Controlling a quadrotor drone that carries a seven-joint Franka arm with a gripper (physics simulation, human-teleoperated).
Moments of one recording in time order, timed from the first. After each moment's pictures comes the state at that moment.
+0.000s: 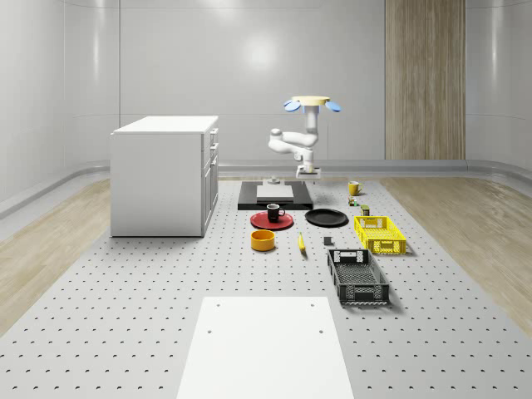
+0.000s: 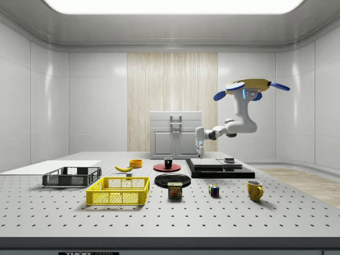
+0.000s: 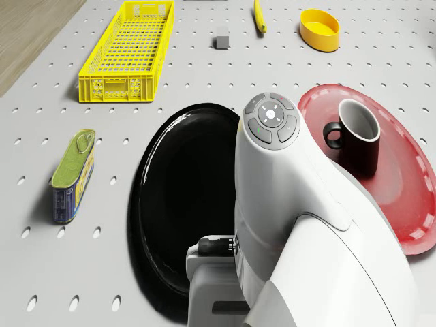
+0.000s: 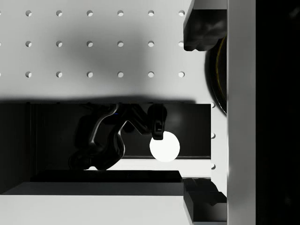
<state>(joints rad) -1.21 -1.60 1.34 -2.67 -1.76 1.70 1.53</state>
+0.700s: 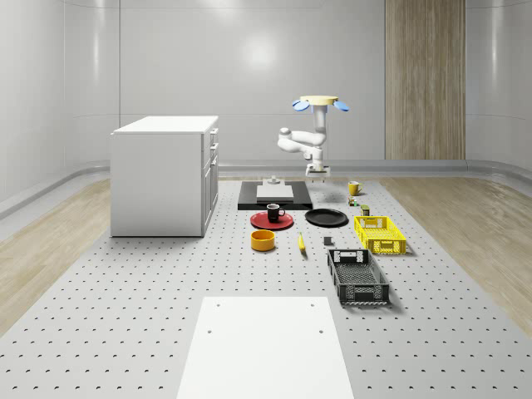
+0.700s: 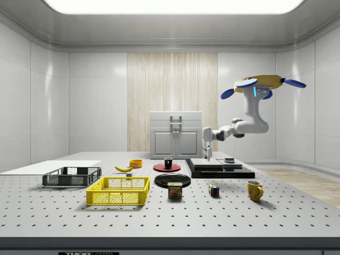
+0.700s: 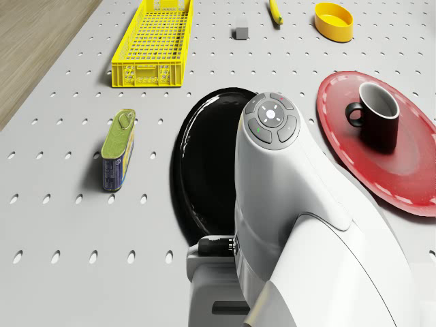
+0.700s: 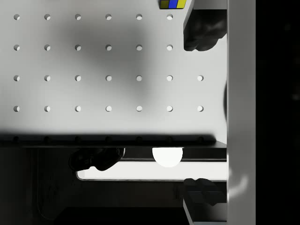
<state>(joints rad) -1.21 -1.60 1.34 -2.67 -1.76 1.70 1.53</state>
